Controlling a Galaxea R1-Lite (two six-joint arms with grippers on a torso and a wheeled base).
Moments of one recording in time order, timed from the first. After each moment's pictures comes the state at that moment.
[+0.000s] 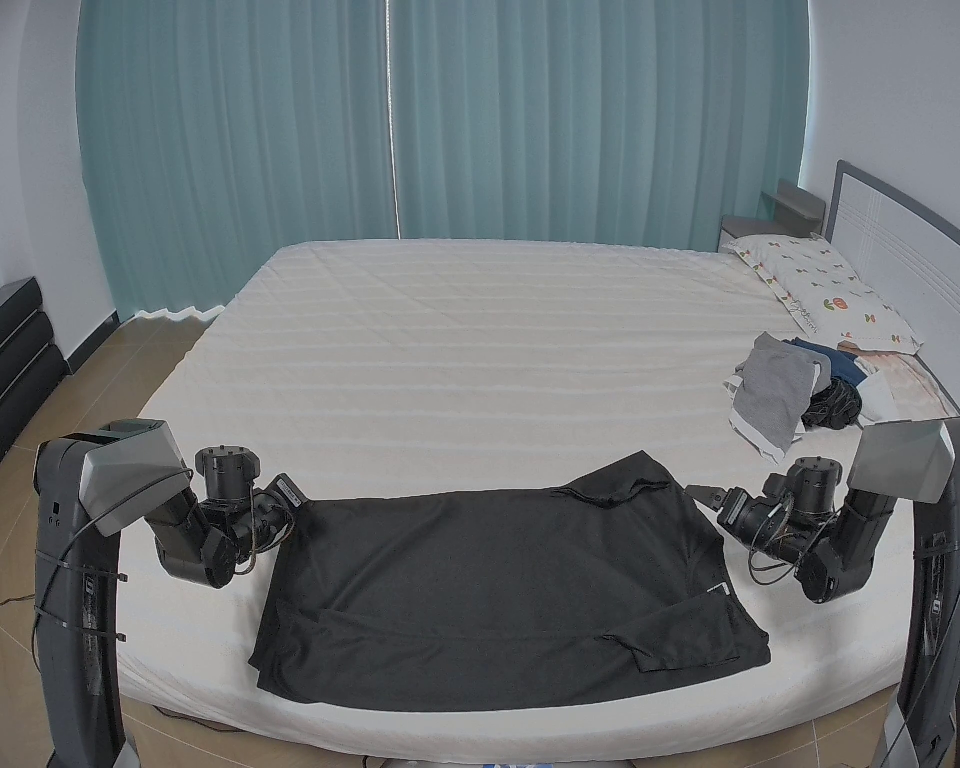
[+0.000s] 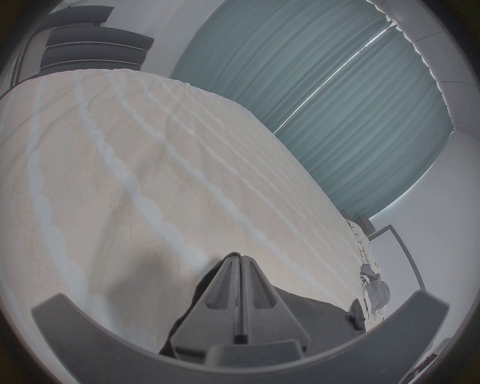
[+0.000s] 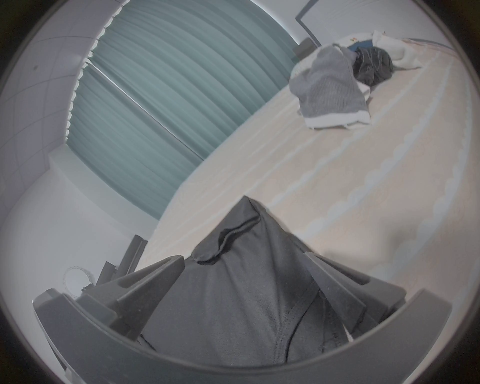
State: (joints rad) left arm -0.03 2.51 -1.01 -1.03 -0.08 -0.77; right arm 0.01 2.43 -0.69 -1.36 0.34 0.65
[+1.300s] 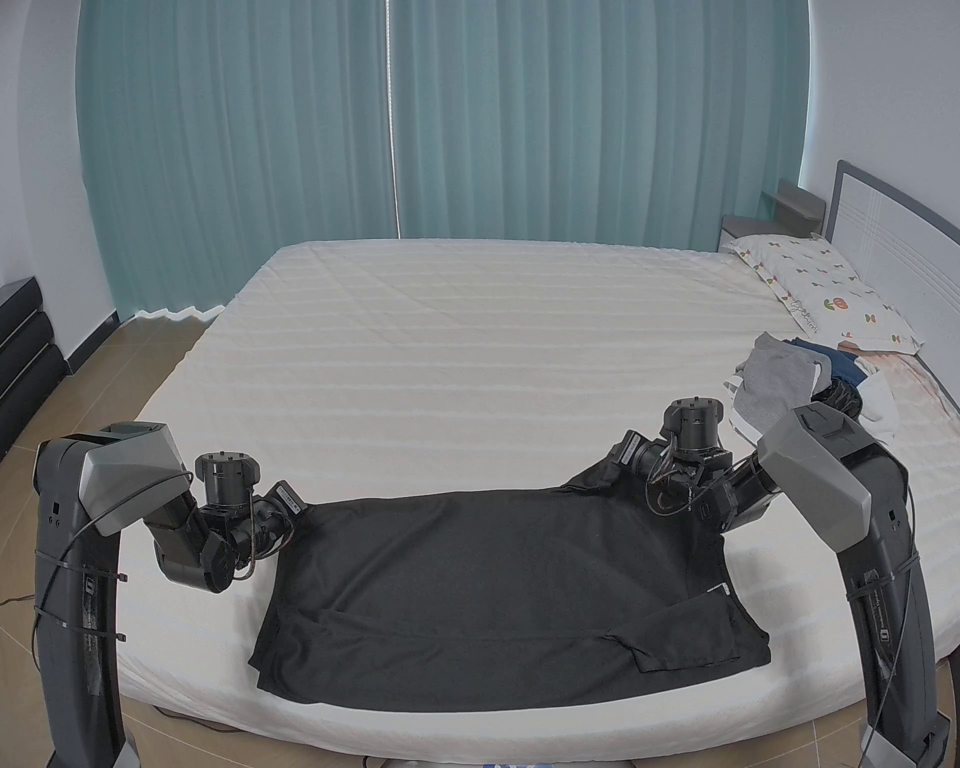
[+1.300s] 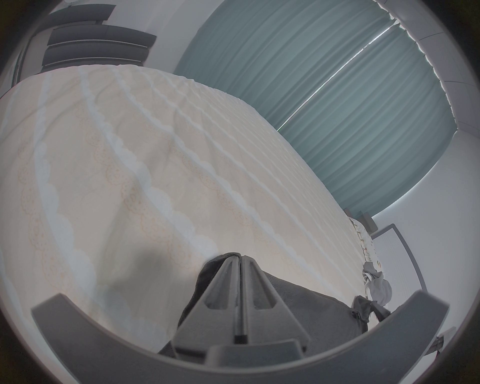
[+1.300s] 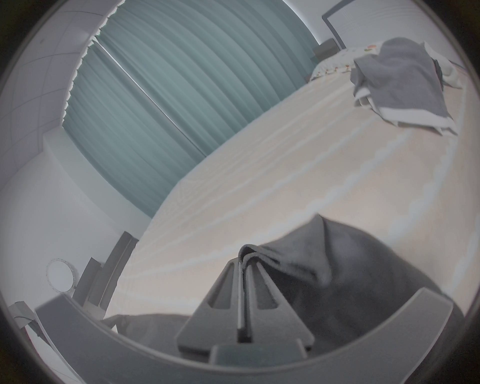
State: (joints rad) left arm -0.03 2.51 -0.98 -1.03 -0.08 -0.78; right arm 0.24 2.66 -1.54 -0.75 0.09 0.66
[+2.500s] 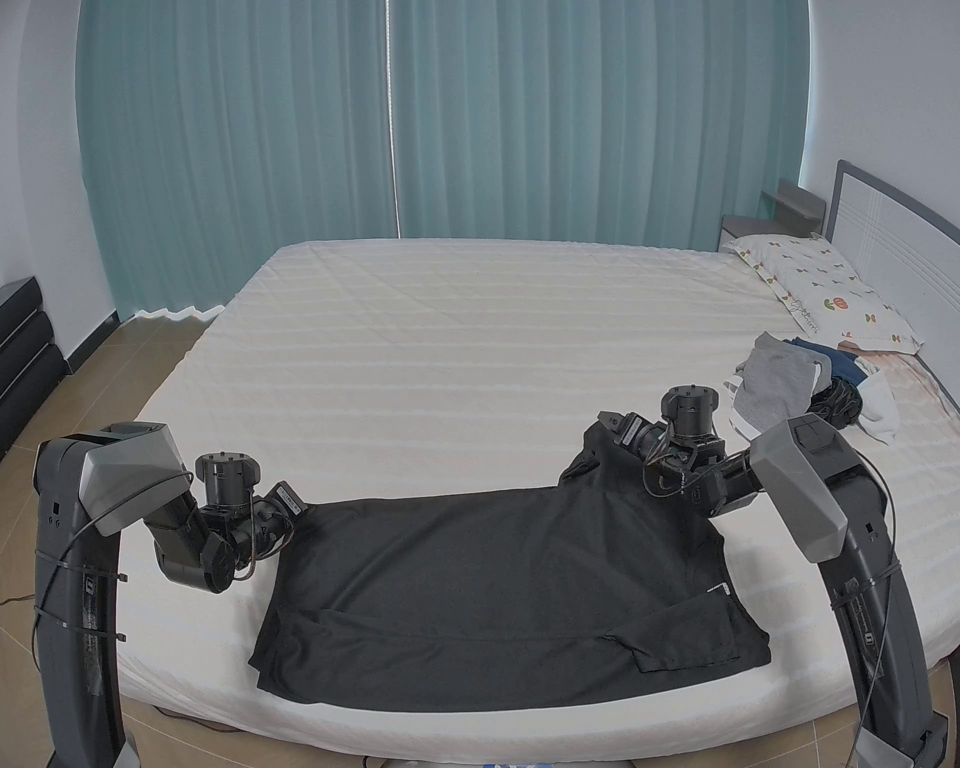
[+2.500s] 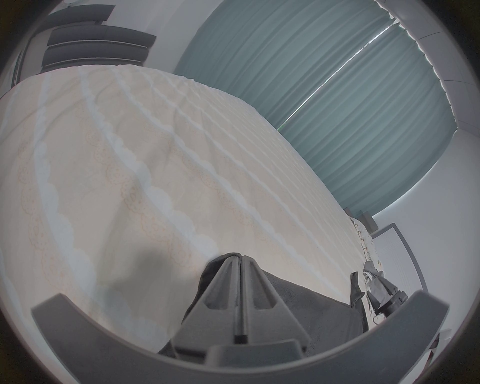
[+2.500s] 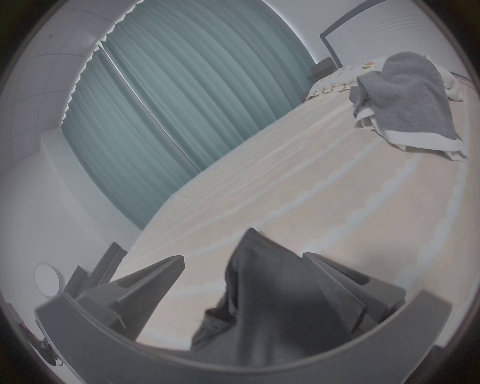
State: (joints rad) left arm -0.03 2.51 -0.98 -1.02 -0.08 -0.77; right arm 0.21 2.79 -1.83 -0.65 0.01 0.63
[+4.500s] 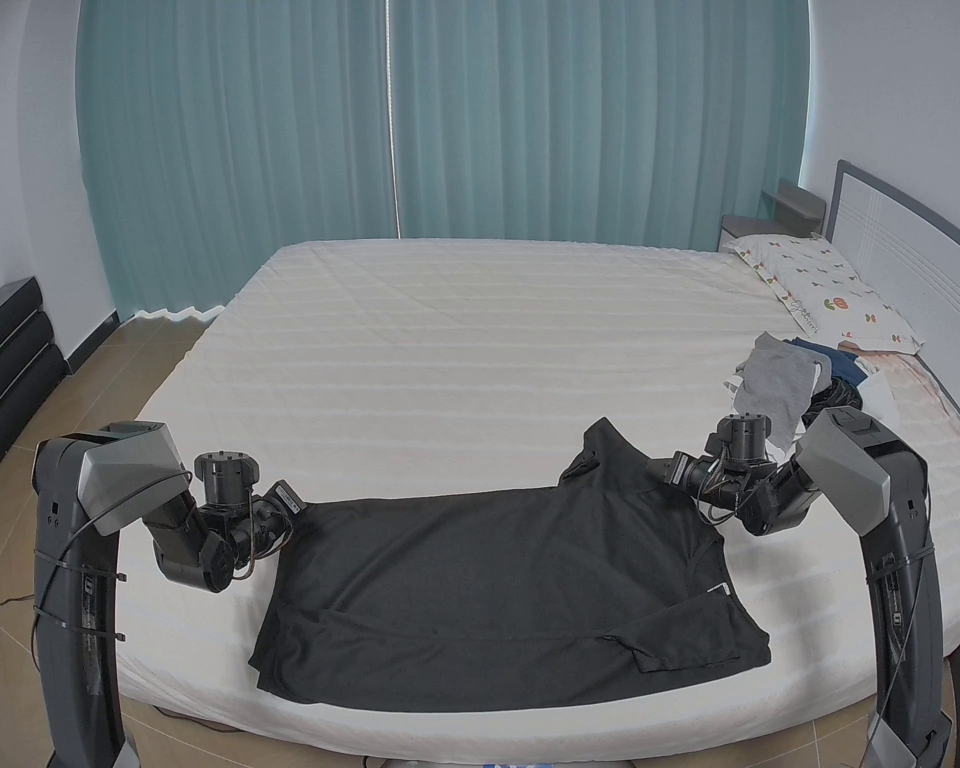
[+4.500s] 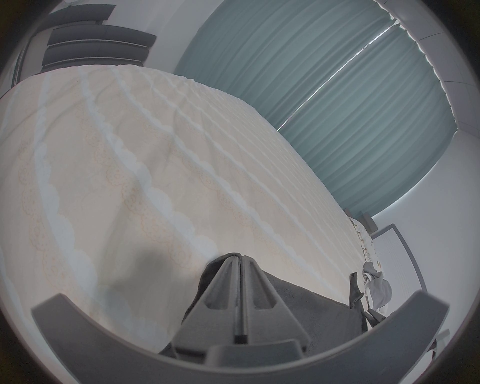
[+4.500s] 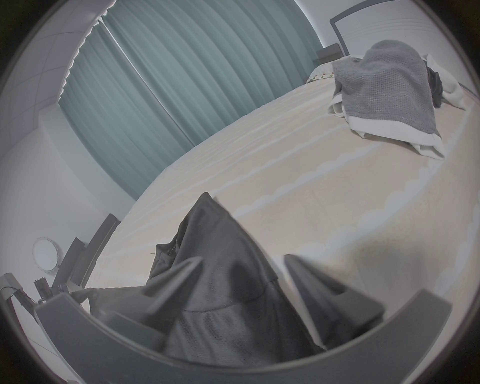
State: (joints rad) left arm -0.03 2.51 -0.98 -1.02 -0.08 -0.78; right arm 0.08 2.67 -1.46 -0.75 0.20 0.46
